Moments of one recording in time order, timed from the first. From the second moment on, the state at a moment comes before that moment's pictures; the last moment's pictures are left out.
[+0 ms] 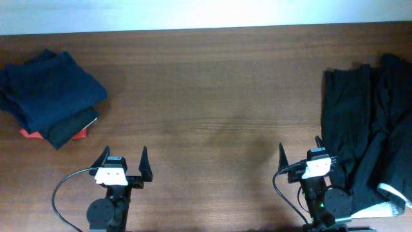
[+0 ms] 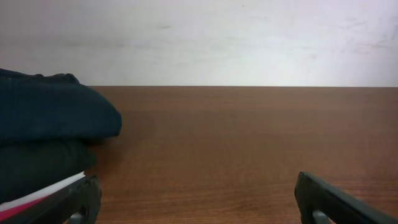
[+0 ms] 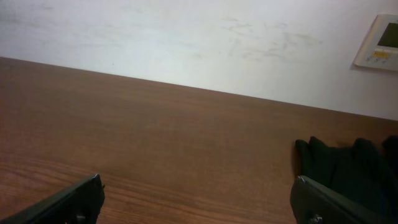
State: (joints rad) left arm -0.06 0.01 0.01 -0.08 0.00 -0.04; right arm 0.09 0.01 0.01 -0.07 -0.03 -0.11
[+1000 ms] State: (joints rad) left arm -0.06 0.01 0.02 -0.08 0.00 -0.04; right arm 0.09 0.01 0.01 -0.07 -0.03 -0.11
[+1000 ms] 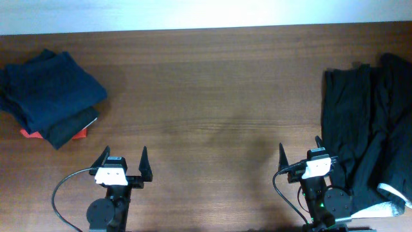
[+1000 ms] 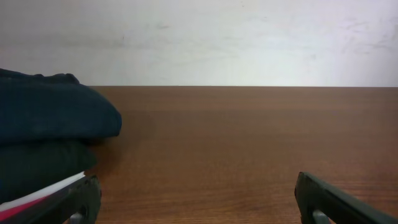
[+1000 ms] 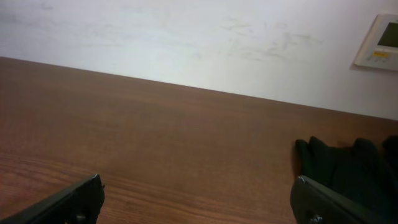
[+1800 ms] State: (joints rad) left arm -0.06 0.87 0.77 -0.56 0.05 -0.04; right arm 0.08 1.21 0.99 -0.77 0.02 -0.06
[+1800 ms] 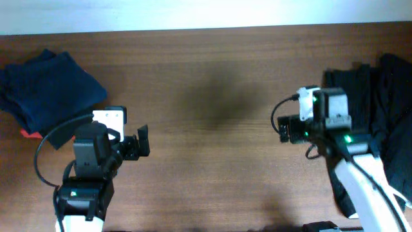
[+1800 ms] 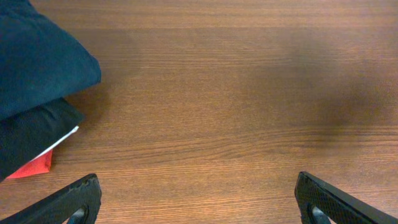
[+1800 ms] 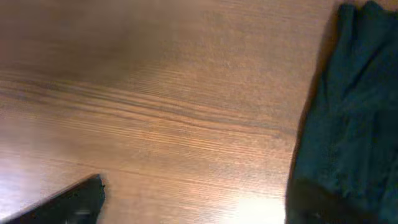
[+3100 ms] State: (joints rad) left arm -0.06 1.01 0.77 -0.37 0.15 -0.05; right arm 0.14 1.85 1.63 -1.02 -0.35 0.17
